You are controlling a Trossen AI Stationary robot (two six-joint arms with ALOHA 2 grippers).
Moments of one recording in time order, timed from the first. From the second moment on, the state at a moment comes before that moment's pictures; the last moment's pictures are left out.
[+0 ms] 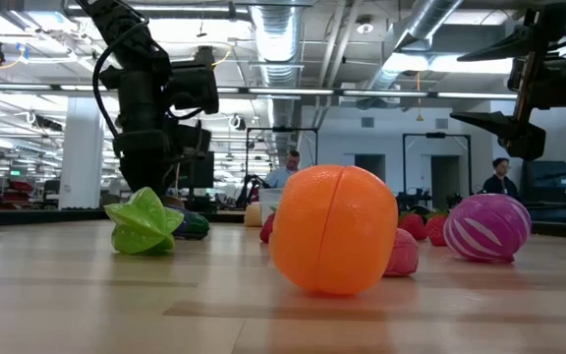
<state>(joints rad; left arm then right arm) 0.26 1.57 0.79 -0.51 0.13 -0.07 0.02 0.01 0.00 0.06 0.29 0.91</state>
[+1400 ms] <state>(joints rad) 0.28 1.78 1.17 -0.15 0.15 0.01 0.02 0.02 0.01 0.06 0.30 0.92</state>
